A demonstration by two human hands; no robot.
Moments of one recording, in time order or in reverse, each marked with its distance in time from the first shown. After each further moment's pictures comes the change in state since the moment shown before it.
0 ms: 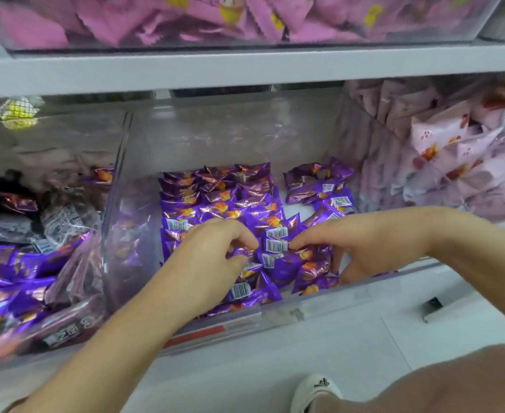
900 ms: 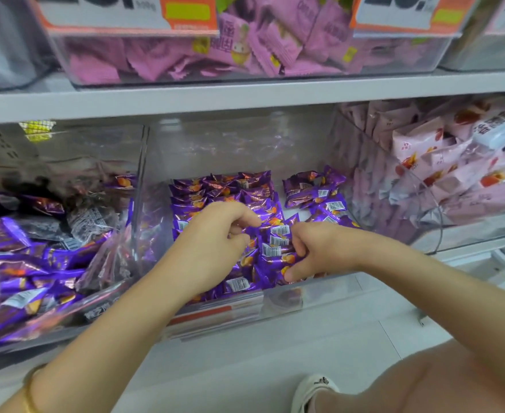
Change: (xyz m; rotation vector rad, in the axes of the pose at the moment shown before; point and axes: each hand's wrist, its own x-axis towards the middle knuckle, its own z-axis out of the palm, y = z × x) left_hand -0.008 0.013 -0.018 -0.097 0.102 0.079; right_hand 0.016 -0.031 0.022 0.147 0.283 0.204
